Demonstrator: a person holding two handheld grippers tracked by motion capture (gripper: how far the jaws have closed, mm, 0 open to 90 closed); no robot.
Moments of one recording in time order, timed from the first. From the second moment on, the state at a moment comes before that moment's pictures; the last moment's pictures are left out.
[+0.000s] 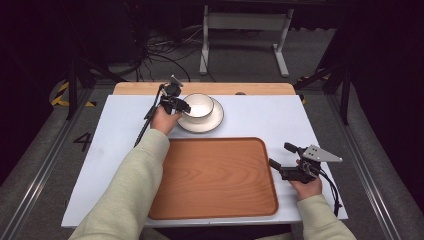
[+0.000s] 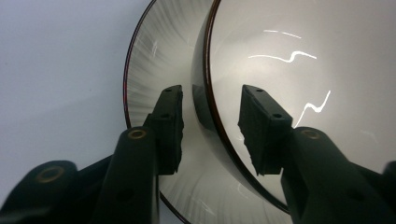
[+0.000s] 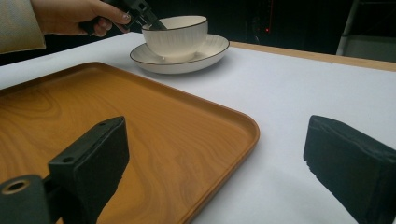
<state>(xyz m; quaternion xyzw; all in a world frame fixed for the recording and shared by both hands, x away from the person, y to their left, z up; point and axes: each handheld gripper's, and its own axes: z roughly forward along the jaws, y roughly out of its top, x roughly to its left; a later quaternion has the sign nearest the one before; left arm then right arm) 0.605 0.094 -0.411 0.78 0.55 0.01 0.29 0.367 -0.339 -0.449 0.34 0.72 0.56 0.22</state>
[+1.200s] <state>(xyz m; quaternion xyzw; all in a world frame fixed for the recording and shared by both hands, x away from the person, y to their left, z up) 0.603 0.100 -0.416 0.73 0.60 -0.01 0.32 0.367 -0.340 -0.449 0.34 0.72 0.56 0.22</state>
